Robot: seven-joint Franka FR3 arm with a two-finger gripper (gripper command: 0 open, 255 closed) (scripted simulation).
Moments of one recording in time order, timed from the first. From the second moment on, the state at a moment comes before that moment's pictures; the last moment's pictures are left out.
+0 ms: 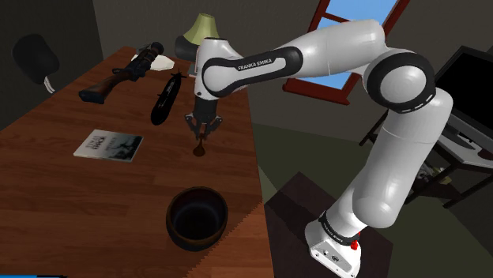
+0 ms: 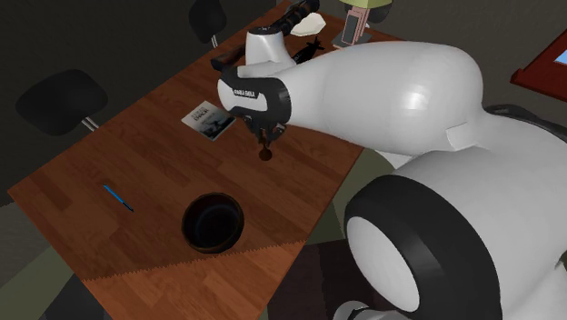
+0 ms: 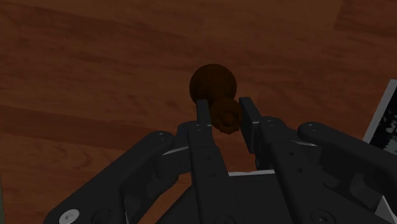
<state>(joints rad) 0.08 0.26 0.23 -1.90 0.06 2.07 0.79</state>
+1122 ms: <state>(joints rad) 0.07 0.18 0.23 -1.77 0.07 1.86 0.80</state>
